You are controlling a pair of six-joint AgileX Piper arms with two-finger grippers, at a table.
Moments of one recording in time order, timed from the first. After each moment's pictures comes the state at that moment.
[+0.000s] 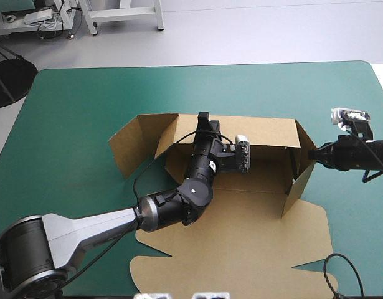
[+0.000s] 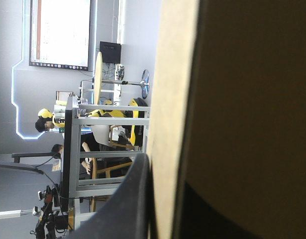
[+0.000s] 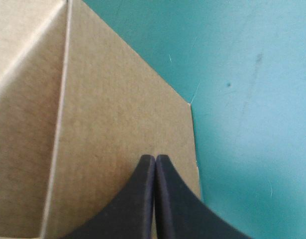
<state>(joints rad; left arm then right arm) -1.08 1.73 -1.22 1.59 0.75 -0.52 -0.34 1.34 -1.01 0.77 1.02 -0.79</state>
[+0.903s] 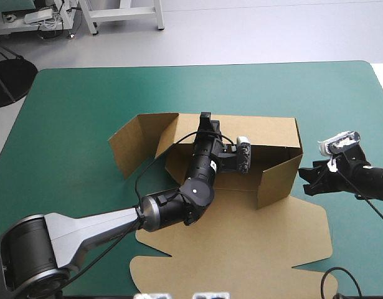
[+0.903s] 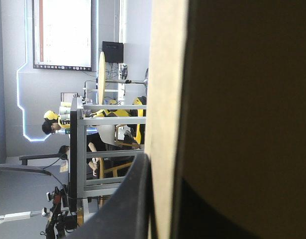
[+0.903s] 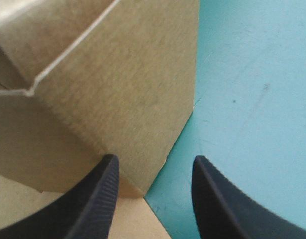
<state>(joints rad) -1.08 1.75 -1.23 1.60 0.76 -0.48 -0.35 1.16 -0.77 0.88 0.90 -1.25</state>
